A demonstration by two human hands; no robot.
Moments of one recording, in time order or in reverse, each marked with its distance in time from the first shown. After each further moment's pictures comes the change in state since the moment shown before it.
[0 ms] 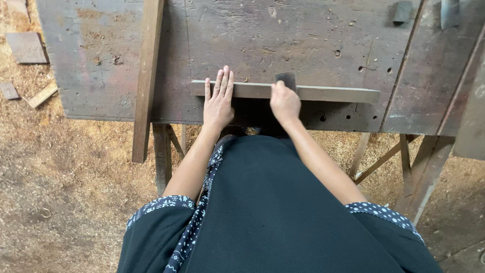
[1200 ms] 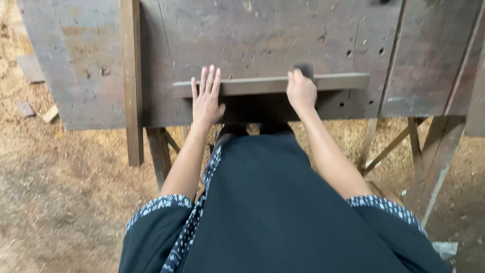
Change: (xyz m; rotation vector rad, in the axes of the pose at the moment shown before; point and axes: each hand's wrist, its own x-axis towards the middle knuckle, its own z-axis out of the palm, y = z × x) left_hand 0.009 0.013 -0.011 -0.082 0.038 0.053; right_hand -0.005 0.065 -0.051 0.194 -0.042 0.189
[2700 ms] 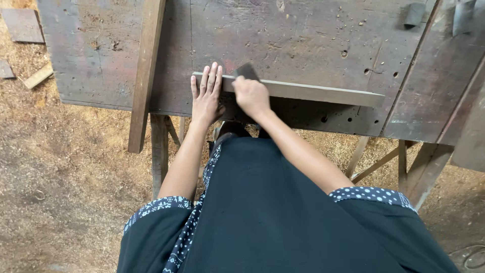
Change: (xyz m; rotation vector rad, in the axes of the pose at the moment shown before) left_hand -0.026 -0.045 0.016 0.034 -0.023 -0.111; right_hand -0.006 -0.133 0.102 -0.076 -0.082 -0.533
